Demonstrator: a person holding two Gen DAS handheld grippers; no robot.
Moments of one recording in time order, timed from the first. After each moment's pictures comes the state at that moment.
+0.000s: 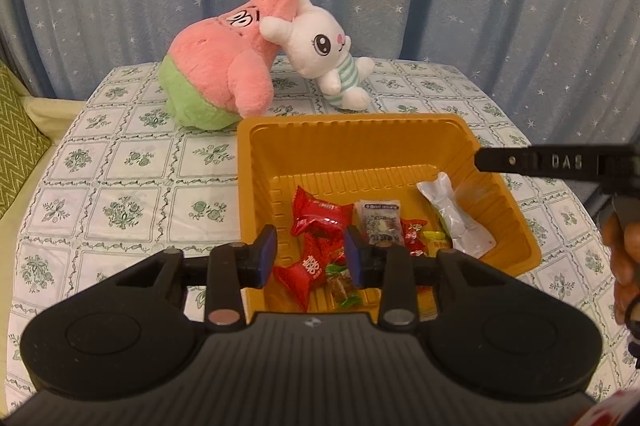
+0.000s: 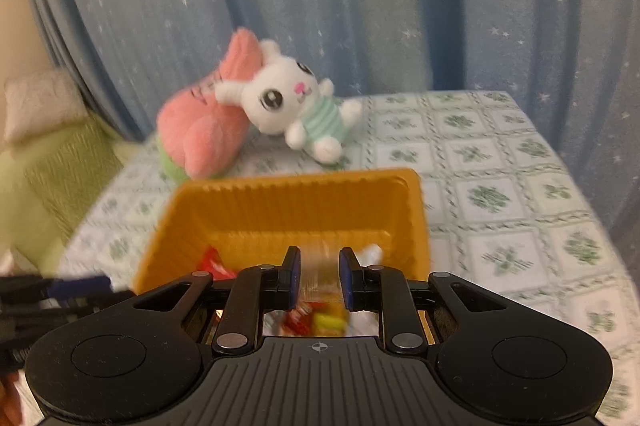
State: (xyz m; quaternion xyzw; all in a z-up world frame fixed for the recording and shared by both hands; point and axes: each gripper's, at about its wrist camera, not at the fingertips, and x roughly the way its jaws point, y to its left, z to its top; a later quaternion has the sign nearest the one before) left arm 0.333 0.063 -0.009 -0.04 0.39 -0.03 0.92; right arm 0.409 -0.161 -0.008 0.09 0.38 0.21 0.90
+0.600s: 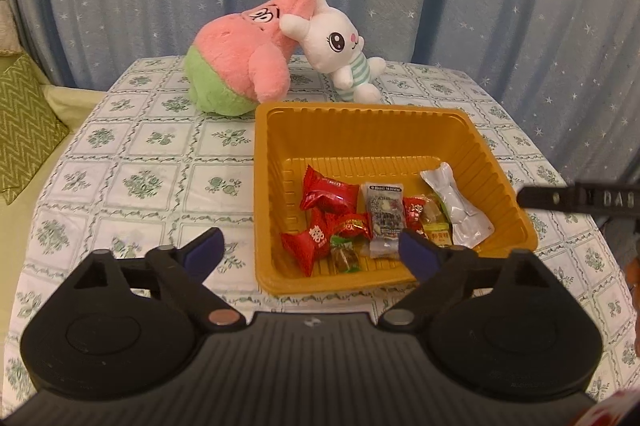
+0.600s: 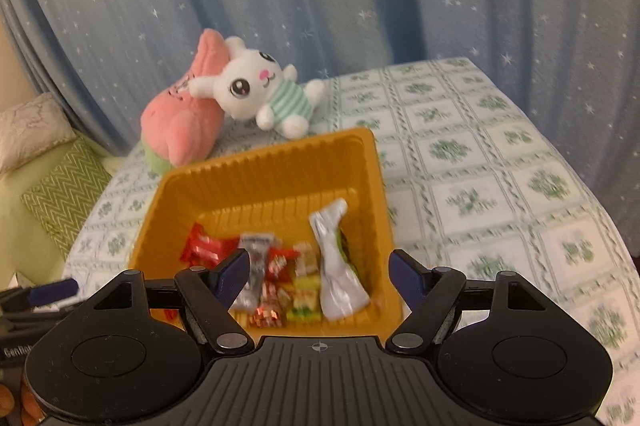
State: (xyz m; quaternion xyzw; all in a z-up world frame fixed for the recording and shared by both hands) left arm 0.294 0.059 -0.007 -0.05 0.38 0.00 0.92; right arm 0.357 -0.199 -0.009 0.11 0.41 0.16 0.89
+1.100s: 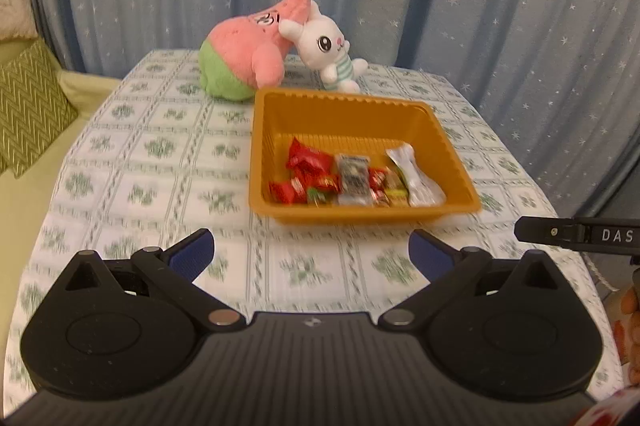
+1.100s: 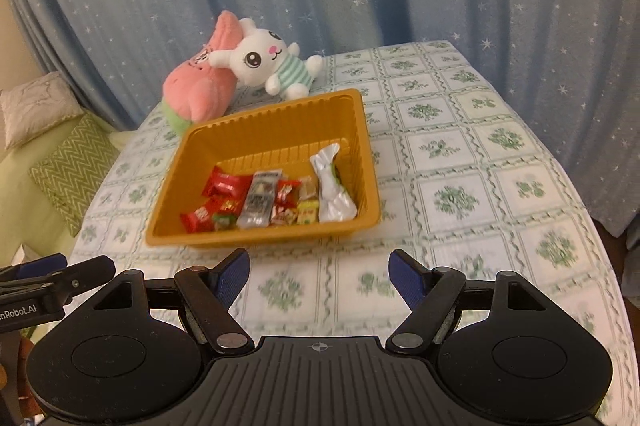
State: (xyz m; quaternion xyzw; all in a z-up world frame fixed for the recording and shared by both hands) left arm 0.202 0.044 0.025 -0.08 0.38 0.00 0.92; right arm 0.259 -0.215 0.025 0.10 0.42 0.16 0.89
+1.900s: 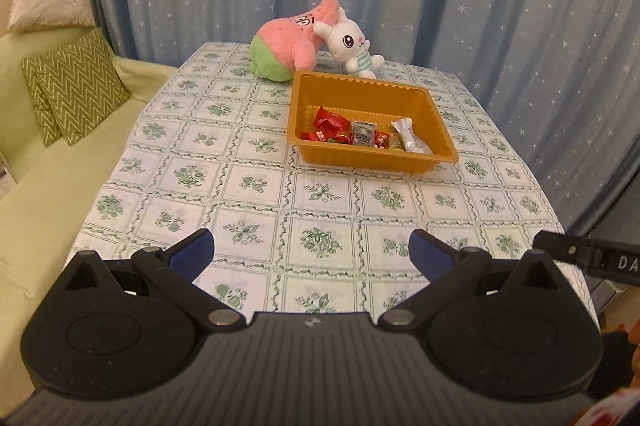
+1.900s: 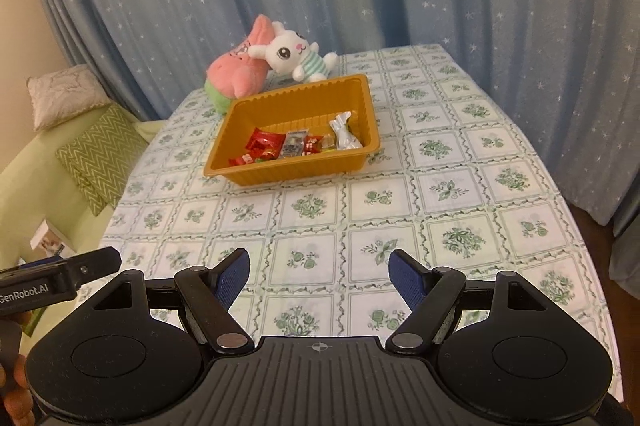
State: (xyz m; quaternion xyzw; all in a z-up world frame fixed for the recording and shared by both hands) left arm 0.057 0.016 0.071 -0.07 0.37 0.06 0.92; right arm 0.108 -0.233 0.068 0.09 0.39 0.17 0.90
